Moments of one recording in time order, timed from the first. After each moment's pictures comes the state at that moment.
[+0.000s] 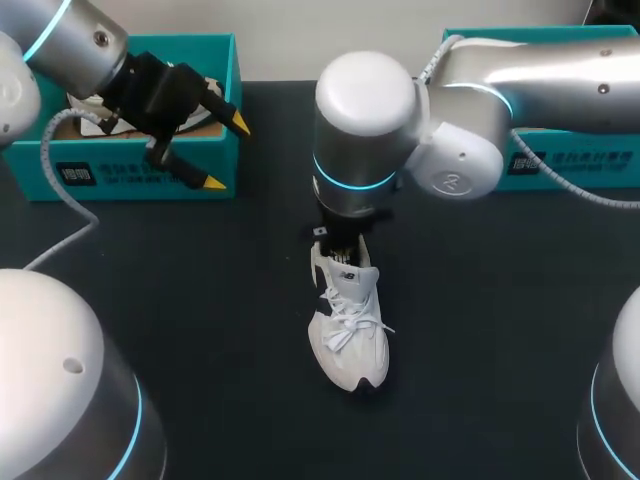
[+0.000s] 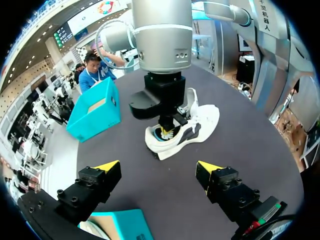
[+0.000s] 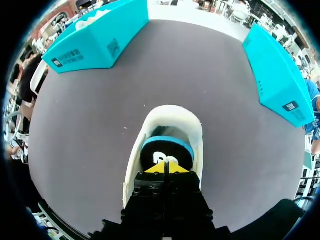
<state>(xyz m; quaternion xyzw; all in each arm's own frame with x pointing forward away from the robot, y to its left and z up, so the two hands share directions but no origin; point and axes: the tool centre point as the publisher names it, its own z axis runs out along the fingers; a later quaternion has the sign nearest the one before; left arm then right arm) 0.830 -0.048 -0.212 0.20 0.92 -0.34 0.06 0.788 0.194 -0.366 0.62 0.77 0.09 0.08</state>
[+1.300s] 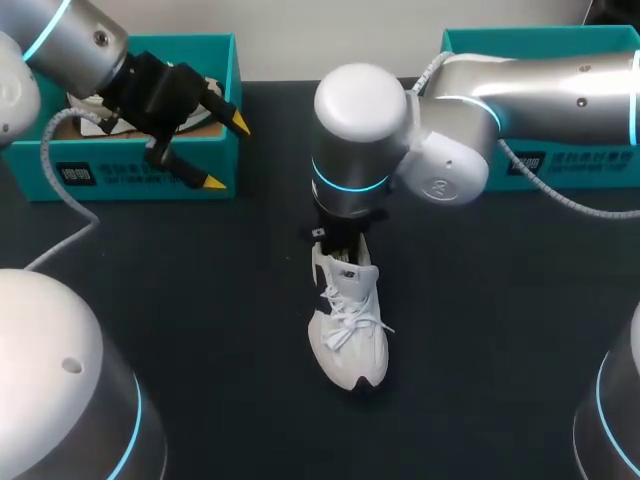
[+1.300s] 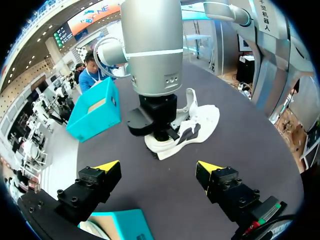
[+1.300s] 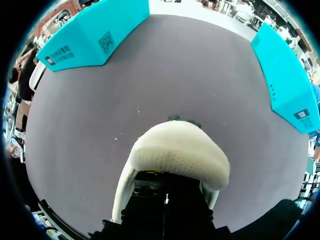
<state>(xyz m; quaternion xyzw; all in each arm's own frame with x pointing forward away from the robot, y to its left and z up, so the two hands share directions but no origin) 0.830 -0.048 -0.212 0.20 0.92 -0.34 0.06 0.812 0.198 -0.400 0.62 0.78 0.08 0.07</state>
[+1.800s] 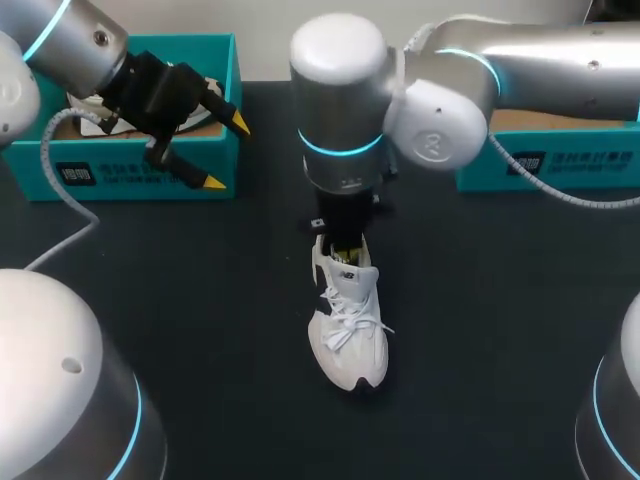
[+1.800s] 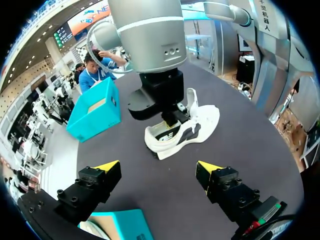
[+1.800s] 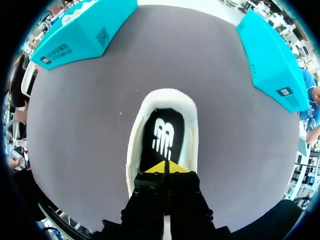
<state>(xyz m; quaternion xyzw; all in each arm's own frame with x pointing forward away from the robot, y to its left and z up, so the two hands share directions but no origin) 0.830 -0.048 -0.212 0.20 0.92 -0.34 0.06 0.761 0.187 -0.347 0.65 0.76 0.00 0.03</state>
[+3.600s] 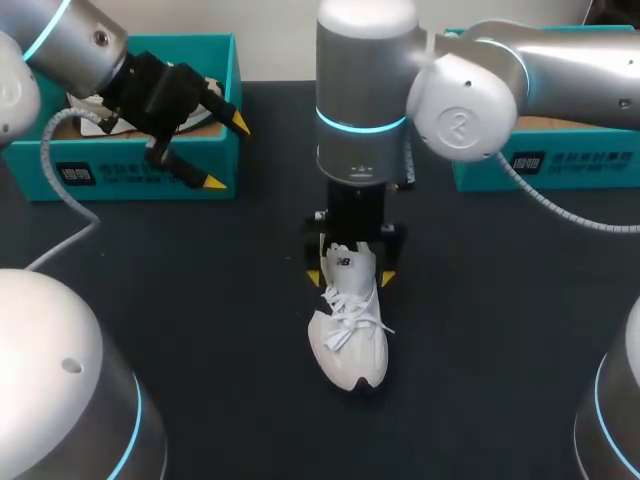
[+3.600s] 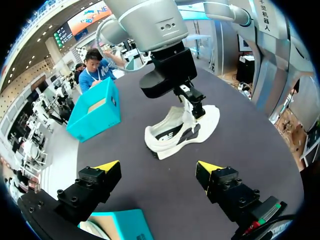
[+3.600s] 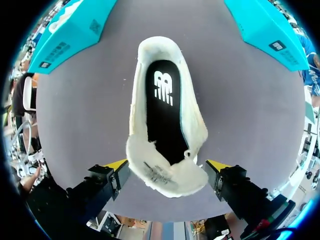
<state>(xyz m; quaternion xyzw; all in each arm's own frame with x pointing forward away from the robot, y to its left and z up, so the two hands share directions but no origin) 0.830 -0.048 -0.212 0.20 0.92 -0.34 0.06 0.691 0.192 -0.312 0.71 0.69 -0.04 -0.07</state>
